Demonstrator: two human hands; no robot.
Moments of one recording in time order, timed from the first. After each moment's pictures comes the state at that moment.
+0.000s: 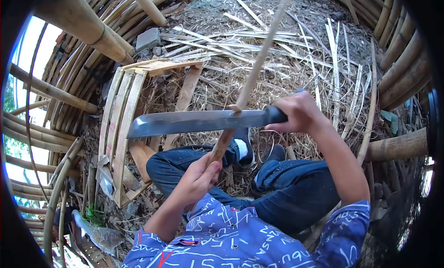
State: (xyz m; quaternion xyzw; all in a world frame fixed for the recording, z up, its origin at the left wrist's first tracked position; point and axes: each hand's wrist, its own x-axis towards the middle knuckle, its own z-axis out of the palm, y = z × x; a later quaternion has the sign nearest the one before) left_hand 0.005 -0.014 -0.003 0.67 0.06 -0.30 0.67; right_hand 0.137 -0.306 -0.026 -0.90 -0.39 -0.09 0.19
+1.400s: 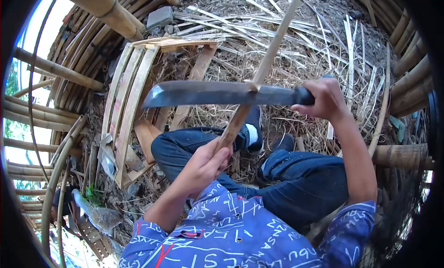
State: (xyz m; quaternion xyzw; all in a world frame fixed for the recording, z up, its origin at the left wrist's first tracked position) left_hand -0.001 -0.004 0.001 0.65 0.08 -0.30 0.69; right_hand 0.146 -0.312 -0.034 -0.91 -0.35 -0.15 0.17
